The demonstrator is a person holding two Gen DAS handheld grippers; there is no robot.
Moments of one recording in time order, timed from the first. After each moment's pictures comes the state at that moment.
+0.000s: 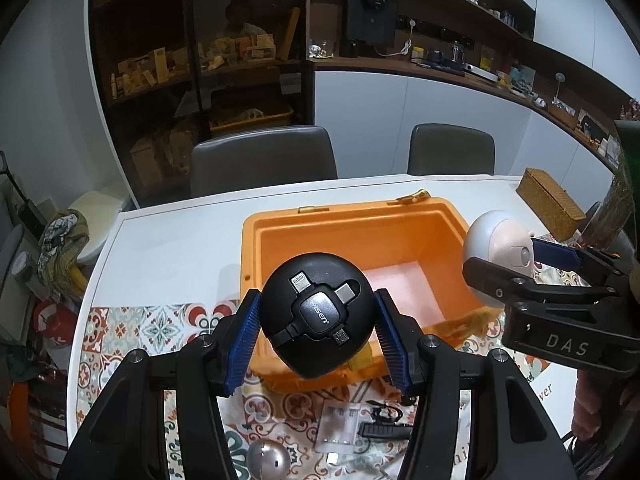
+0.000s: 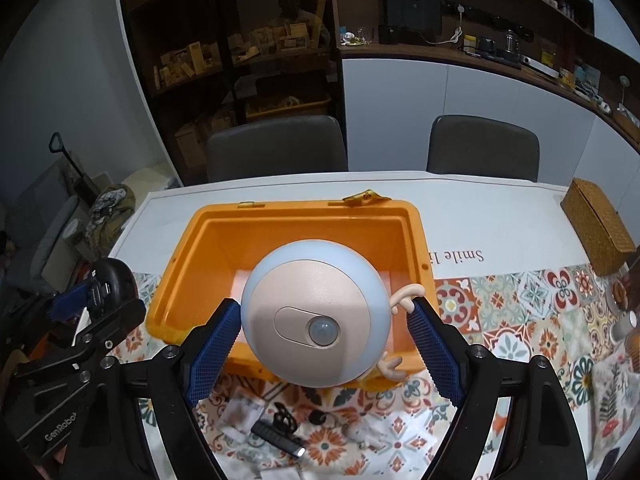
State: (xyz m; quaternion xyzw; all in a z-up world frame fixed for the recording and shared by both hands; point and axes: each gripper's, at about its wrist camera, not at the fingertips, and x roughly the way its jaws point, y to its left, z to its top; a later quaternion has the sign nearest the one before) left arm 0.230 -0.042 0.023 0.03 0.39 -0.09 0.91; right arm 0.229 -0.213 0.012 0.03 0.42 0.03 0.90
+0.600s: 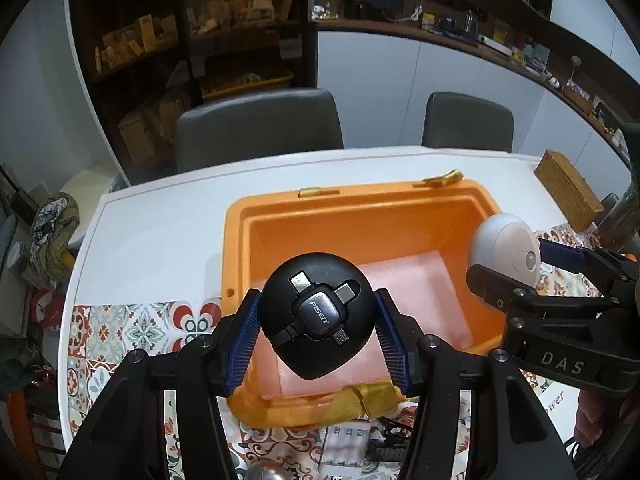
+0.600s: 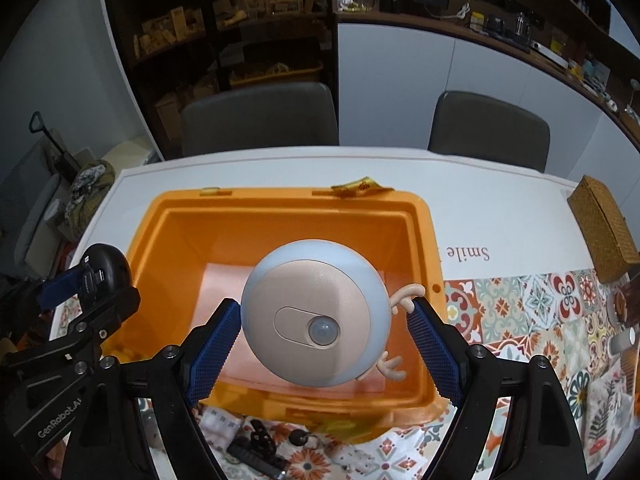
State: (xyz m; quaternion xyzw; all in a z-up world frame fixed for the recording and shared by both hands) left arm 0.295 -0.051 -0.018 0.03 0.45 -0.09 0.89; right arm 0.284 -0.214 -0.027 0.01 0.48 0.02 0.88
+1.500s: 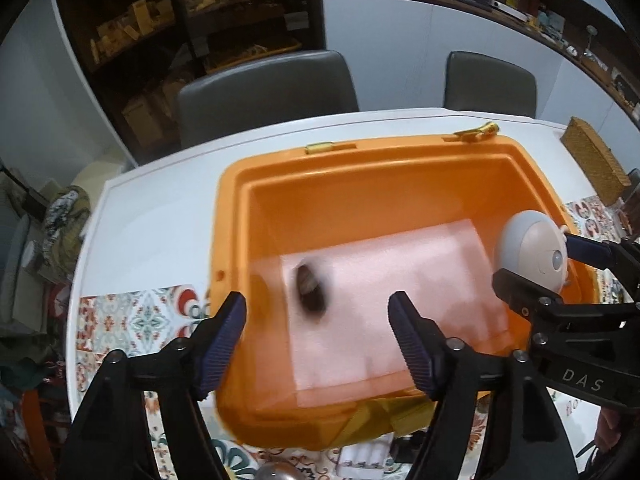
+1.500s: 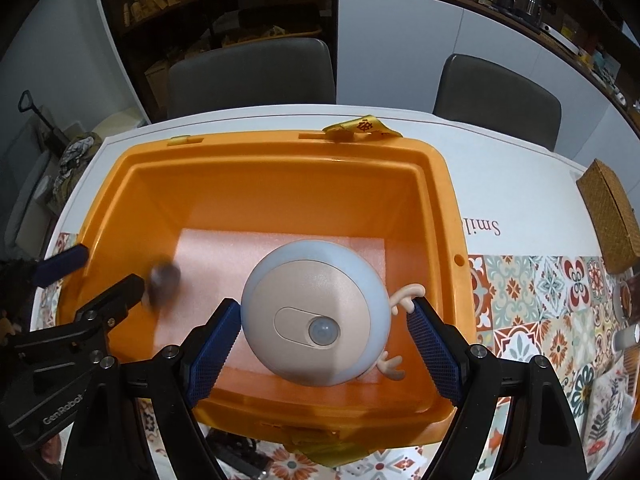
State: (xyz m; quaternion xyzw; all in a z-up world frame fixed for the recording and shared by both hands) left arm 0.308 -0.057 -0.052 0.07 0.49 -0.05 0.87; right arm 0.298 -0.214 -0.065 0.00 0.52 0.01 0.85
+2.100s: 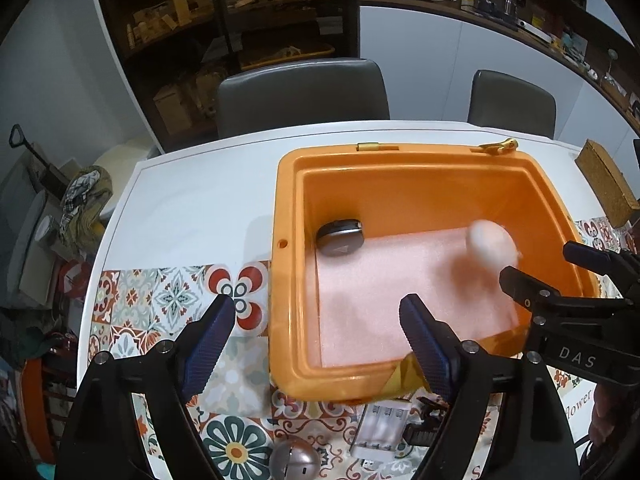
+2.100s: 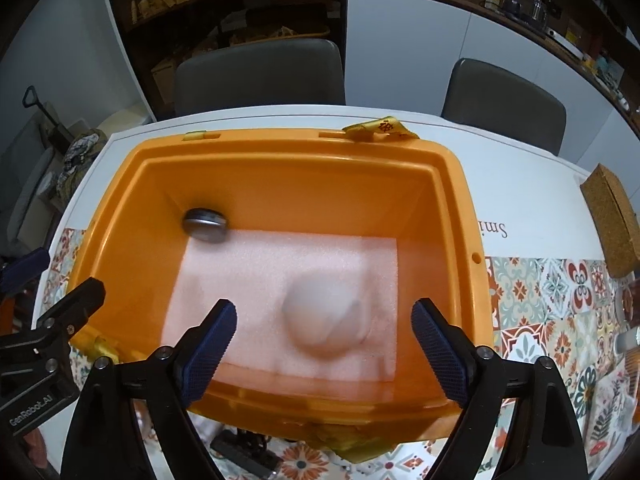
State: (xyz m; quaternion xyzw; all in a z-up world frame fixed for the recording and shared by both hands) left arm 0.285 -0.027 -0.039 0.04 0.49 -0.02 0.87; right arm 0.291 -0.203 -0.063 -0.01 0.52 0.02 0.86
